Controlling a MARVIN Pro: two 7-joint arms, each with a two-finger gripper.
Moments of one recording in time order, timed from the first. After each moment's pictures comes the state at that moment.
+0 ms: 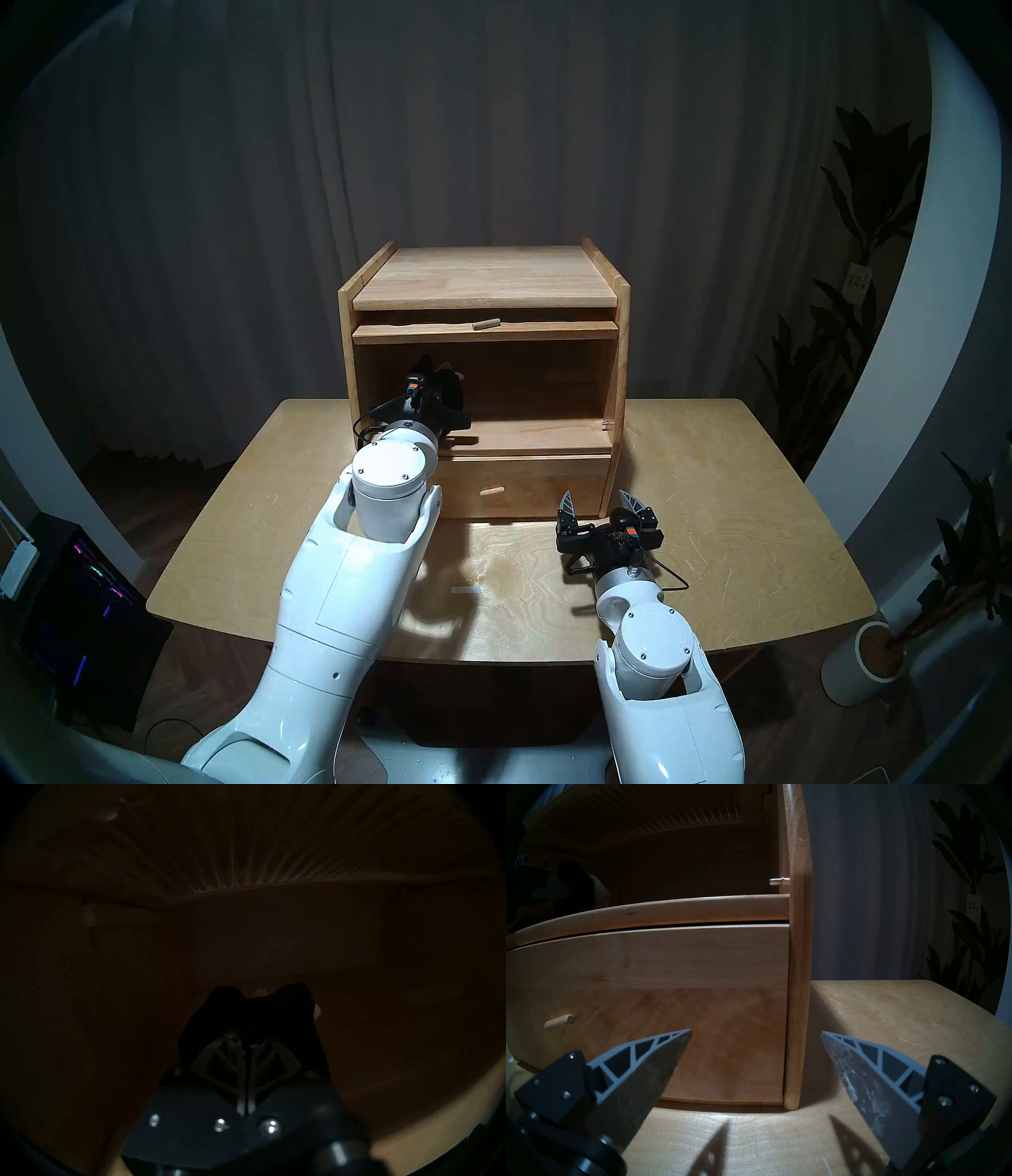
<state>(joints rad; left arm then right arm) 1.36 -1.65 -1.32 -1.58 0.15 0.37 0.19 -1.90 -1.58 1.53 -1.77 0.01 -0.02 -0.02</state>
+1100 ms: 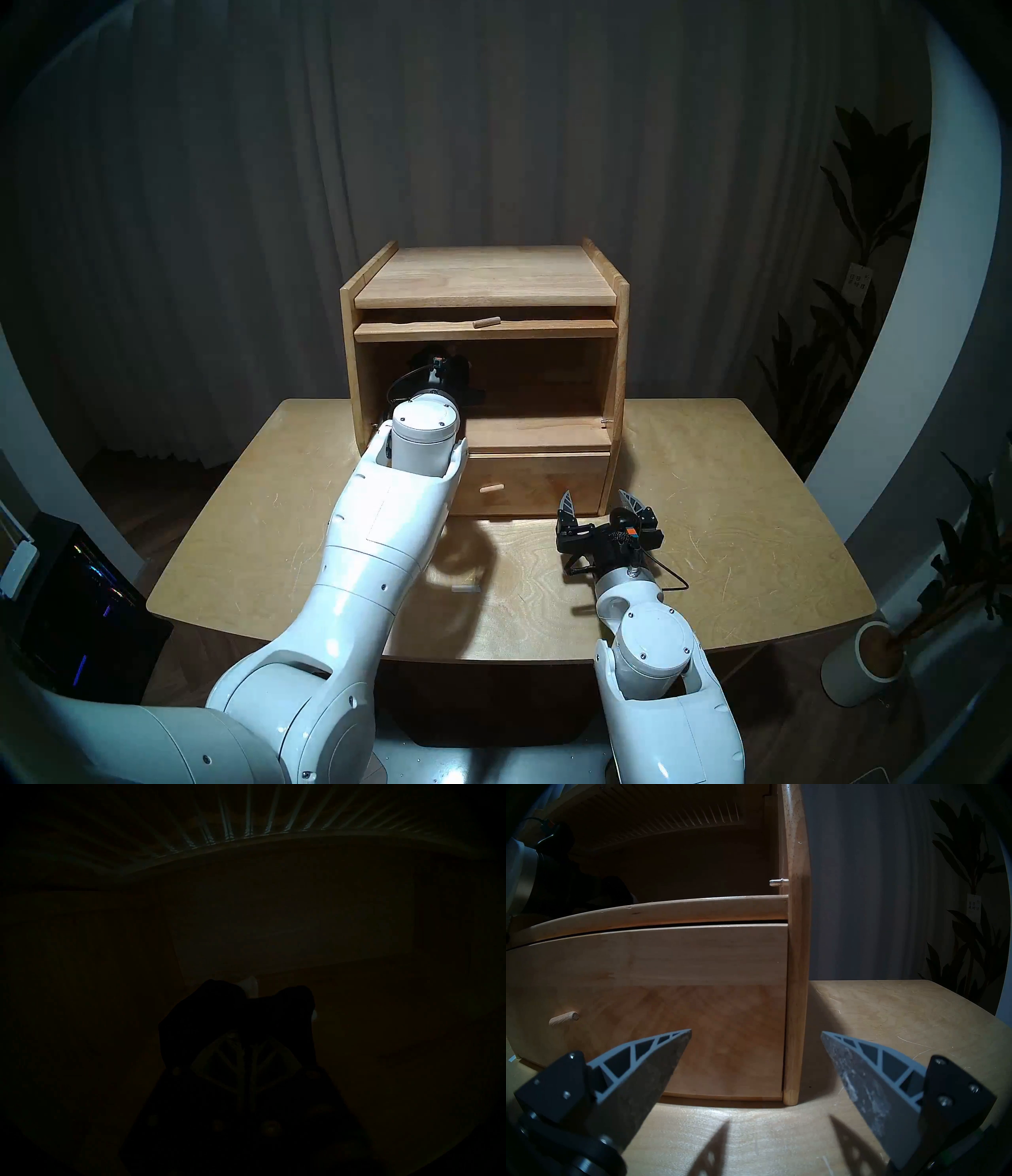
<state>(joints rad) 1.11 -1.77 -1.40 -1.23 0.24 0.35 0.20 -1.90 -1.58 1.53 -1.77 0.01 -0.02 -0.02</state>
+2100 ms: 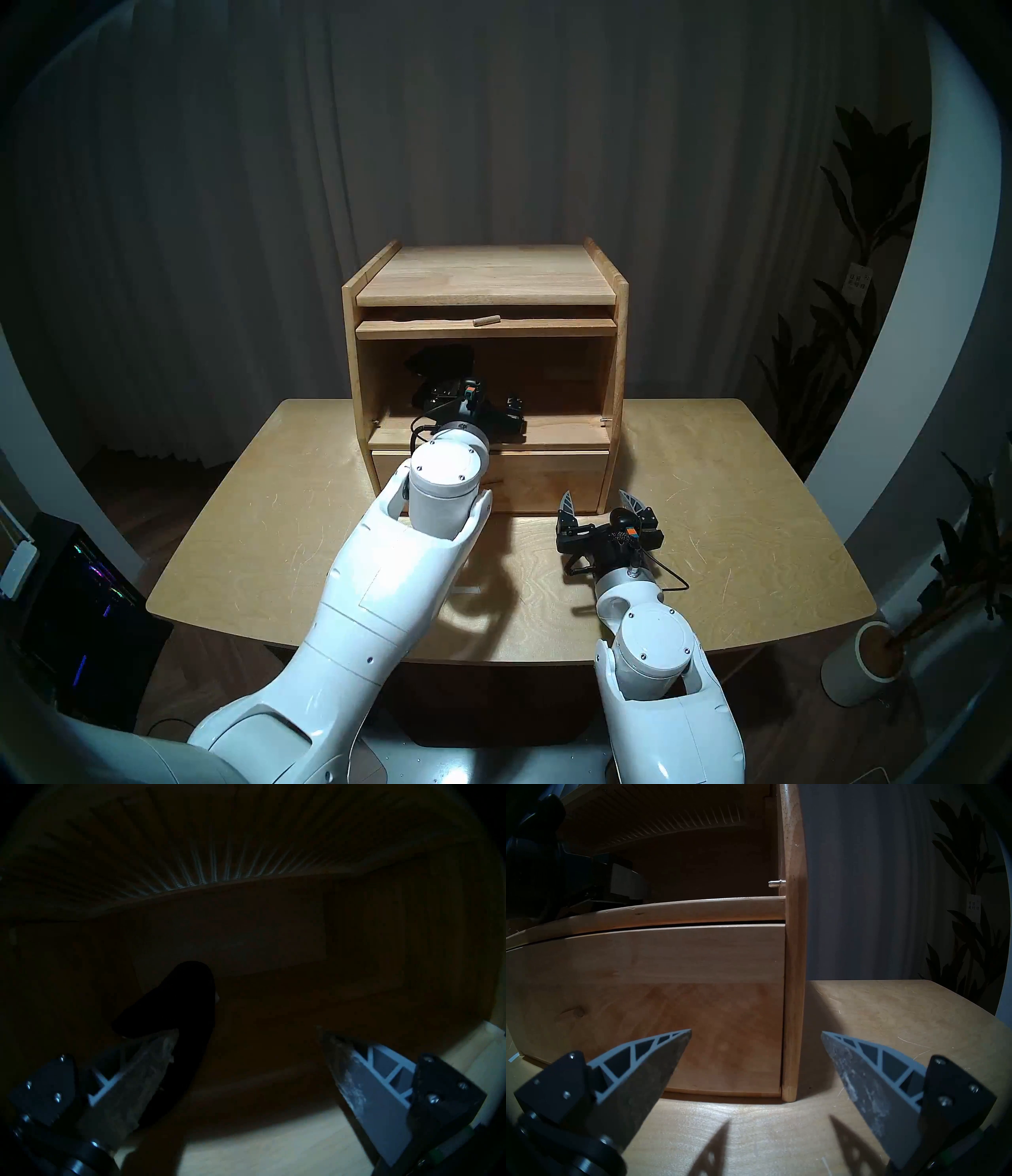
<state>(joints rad) 1.33 -1.63 -1.15 -1.52 0.11 0.32 0.25 -1.90 -1.58 1.53 -1.77 0.01 -0.02 -0.02</state>
